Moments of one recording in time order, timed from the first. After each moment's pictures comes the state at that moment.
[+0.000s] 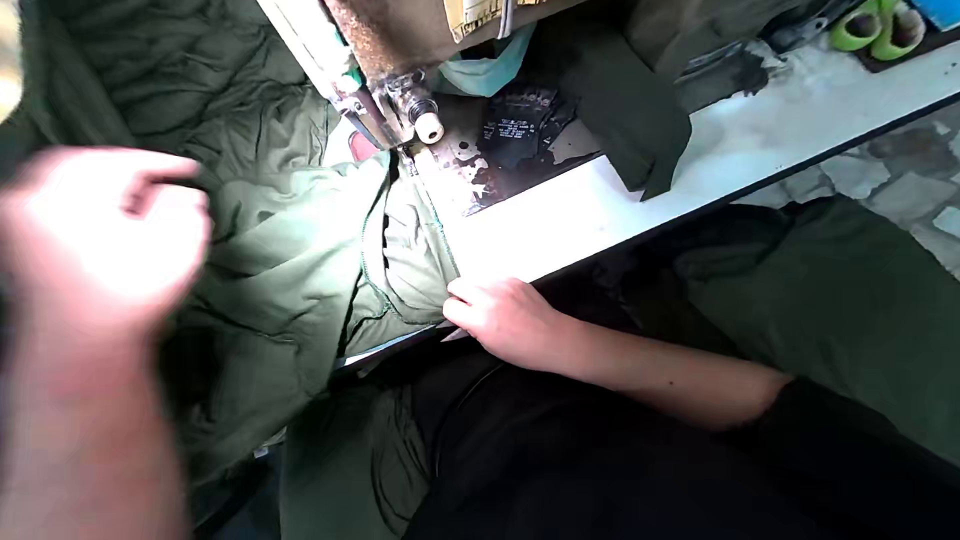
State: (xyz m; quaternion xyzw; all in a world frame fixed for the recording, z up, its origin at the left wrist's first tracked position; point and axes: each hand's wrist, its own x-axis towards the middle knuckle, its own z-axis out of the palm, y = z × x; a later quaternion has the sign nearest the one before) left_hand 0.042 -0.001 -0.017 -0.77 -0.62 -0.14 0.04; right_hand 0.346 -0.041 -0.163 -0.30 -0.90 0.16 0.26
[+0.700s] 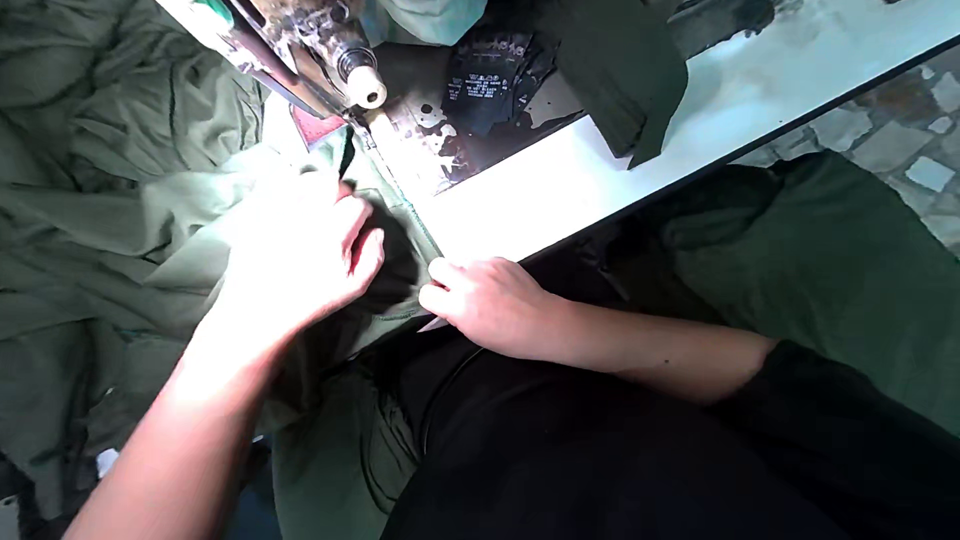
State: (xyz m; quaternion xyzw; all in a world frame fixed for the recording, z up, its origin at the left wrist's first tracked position) left_hand 0.133 0.019 -0.094 -0.91 -0.40 -0.04 0.01; right_hand 0.354 -0.037 -0.152 -0.33 -0.89 0.20 0.23
